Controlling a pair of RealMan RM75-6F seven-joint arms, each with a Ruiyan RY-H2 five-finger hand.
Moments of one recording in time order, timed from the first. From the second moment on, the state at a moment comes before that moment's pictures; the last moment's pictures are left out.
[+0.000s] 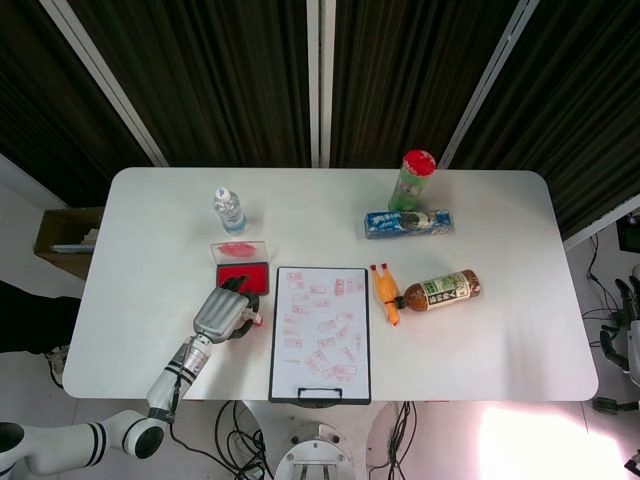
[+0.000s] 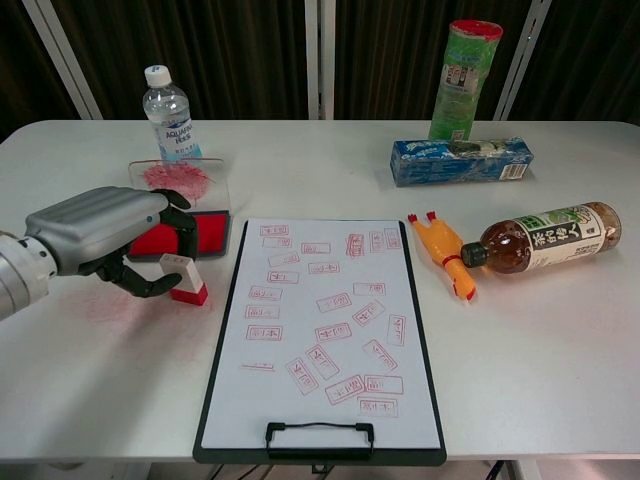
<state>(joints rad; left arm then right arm) -0.52 -1.69 -0.07 -1.41 1.32 1.05 0.35 0.04 -1.21 0.10 -1.27 -1.38 1.42 0.10</state>
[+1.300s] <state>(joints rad) -0.55 -1.71 -0.17 -1.27 1.29 1.10 0.14 0.03 -1.20 0.11 -1.28 -1.38 1.43 0.09</state>
